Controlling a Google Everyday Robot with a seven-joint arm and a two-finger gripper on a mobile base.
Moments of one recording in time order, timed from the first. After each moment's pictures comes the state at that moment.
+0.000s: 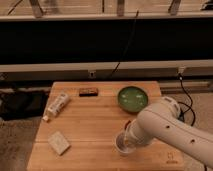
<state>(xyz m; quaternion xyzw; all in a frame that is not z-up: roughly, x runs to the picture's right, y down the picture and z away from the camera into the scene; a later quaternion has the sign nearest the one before) 0.104 0.235 0.599 -0.20 -0.26 -0.51 0.79</state>
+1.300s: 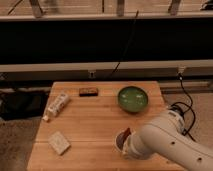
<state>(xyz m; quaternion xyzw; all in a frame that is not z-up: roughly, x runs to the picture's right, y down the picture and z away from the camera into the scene) 0.087 0.274 0.581 -0.16 -0.31 -0.57 0.74</state>
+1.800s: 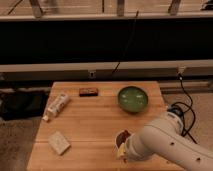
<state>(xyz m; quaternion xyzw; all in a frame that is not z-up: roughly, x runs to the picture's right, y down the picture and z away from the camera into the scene) 0.090 0.280 0.587 -0.16 -0.33 -0.57 0.74</state>
